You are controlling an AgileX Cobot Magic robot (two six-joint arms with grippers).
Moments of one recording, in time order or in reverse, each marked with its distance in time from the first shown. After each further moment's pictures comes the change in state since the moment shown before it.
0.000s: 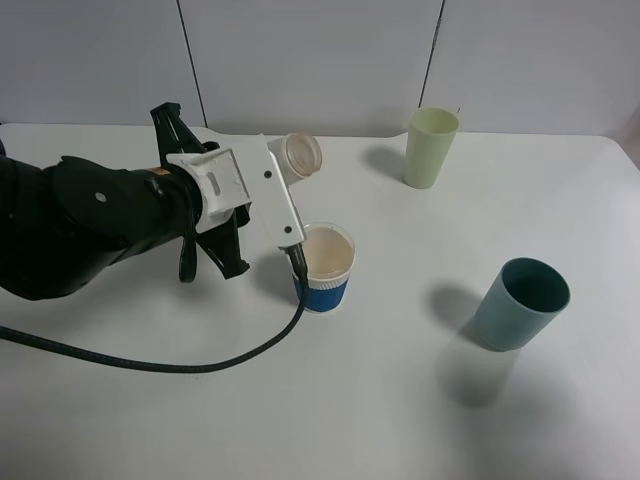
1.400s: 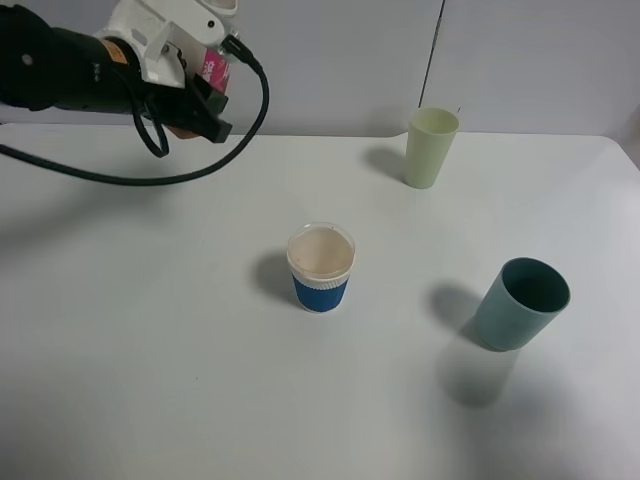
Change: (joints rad) left arm 0.468 -0.040 -0.229 1.024 0.513 -1.277; right arm 0.000 0.000 0.000 0.000 0.000 0.000
